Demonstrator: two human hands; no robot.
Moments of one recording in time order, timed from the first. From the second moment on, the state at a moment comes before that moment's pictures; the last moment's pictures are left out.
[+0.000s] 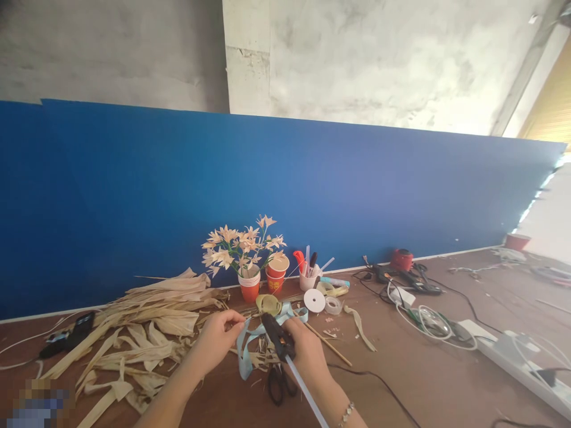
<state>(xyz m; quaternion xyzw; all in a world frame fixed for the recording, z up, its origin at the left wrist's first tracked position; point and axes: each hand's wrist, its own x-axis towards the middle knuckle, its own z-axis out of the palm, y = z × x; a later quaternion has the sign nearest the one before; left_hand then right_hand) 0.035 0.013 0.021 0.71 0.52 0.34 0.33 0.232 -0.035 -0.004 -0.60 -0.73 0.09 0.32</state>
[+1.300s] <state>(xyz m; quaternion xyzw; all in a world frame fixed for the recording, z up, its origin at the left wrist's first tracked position) 0.034 0.014 0.013 0.75 0.54 0.36 0.14 0.172 0.016 0.000 -0.48 -0.44 0.57 0.49</state>
